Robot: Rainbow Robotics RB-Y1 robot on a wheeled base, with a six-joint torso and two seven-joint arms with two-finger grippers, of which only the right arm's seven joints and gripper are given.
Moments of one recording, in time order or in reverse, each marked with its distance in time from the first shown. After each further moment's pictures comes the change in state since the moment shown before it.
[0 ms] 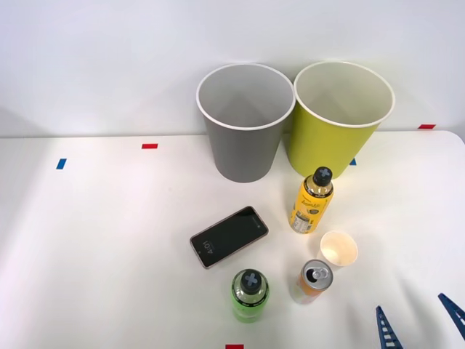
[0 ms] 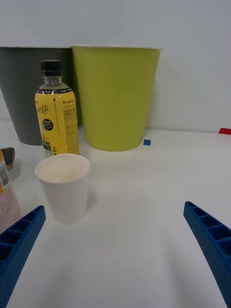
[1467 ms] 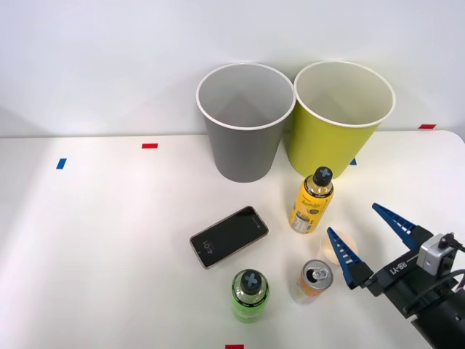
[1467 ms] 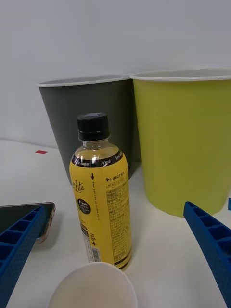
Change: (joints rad) arm -0.482 -0.262 0.128 -0.054 -0.099 0.271 -0.171
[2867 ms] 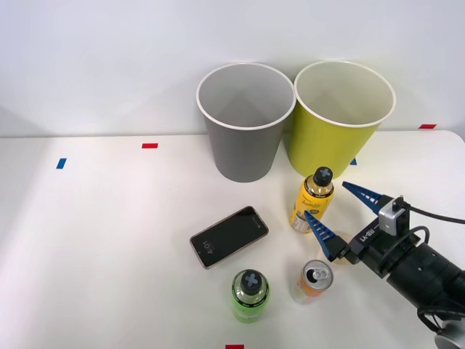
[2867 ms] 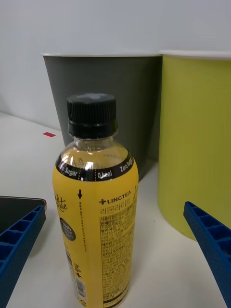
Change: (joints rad) arm -0.337 -0.075 0.205 0.173 -0.082 0.044 0.020
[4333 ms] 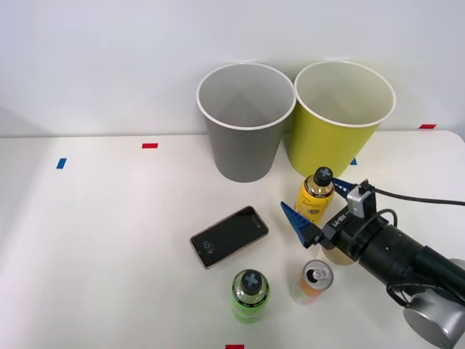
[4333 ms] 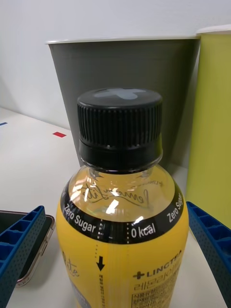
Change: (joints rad) arm -0.175 0.052 0.111 0.064 -0.073 0.078 0.021
